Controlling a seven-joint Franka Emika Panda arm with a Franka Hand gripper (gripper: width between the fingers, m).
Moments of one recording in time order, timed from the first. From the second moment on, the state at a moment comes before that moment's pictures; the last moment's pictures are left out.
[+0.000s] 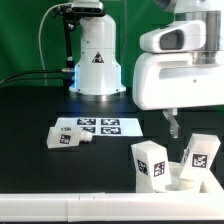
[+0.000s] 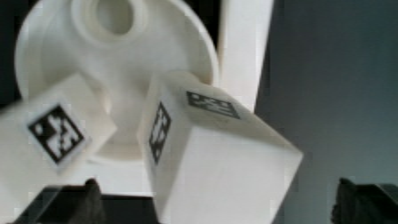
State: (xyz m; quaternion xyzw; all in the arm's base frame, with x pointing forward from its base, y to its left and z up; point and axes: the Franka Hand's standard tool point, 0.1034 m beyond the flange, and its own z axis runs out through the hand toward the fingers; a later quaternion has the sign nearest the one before) arm 0.626 0.134 0.103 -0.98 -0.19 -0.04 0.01
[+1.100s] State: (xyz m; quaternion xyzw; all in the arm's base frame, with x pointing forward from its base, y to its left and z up) arm 0.622 0.129 0.076 -0.82 -0.56 0.00 -0.06
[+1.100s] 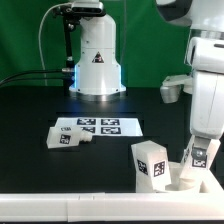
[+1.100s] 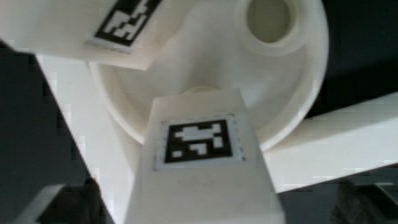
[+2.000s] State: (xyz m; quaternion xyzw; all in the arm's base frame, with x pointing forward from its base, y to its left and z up) arm 0.622 0.123 0.077 -0.99 -0.16 -0.01 -0.04
